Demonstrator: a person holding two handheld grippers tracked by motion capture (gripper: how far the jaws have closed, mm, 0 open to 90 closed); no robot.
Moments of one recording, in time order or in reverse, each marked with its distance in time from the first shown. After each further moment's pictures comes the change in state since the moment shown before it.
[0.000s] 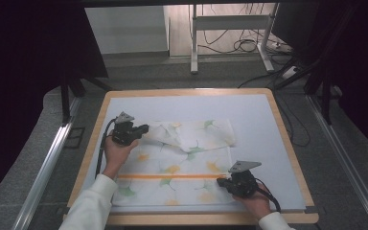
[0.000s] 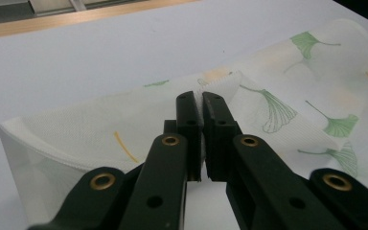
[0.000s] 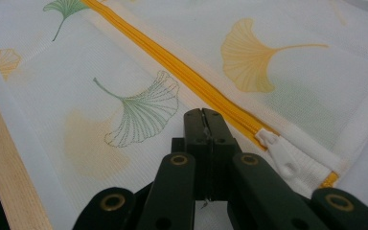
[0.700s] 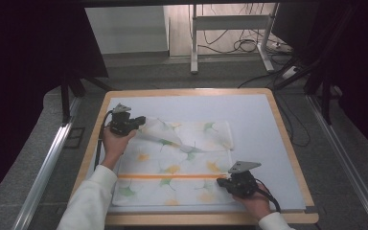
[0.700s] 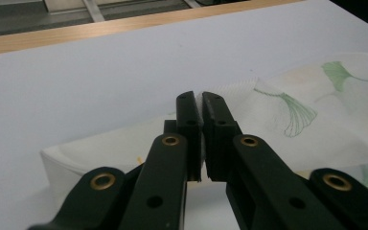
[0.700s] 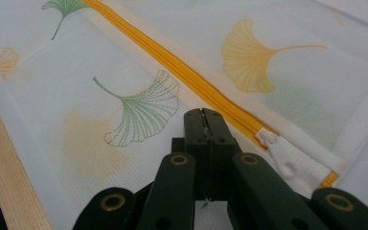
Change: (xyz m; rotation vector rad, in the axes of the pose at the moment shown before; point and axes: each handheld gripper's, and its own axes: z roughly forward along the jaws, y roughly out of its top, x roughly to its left) left arm 0.028 0.017 0.011 -0.010 0.028 -0.056; right arm 0.002 0.000 0.000 -0.001 -0.008 -0.006
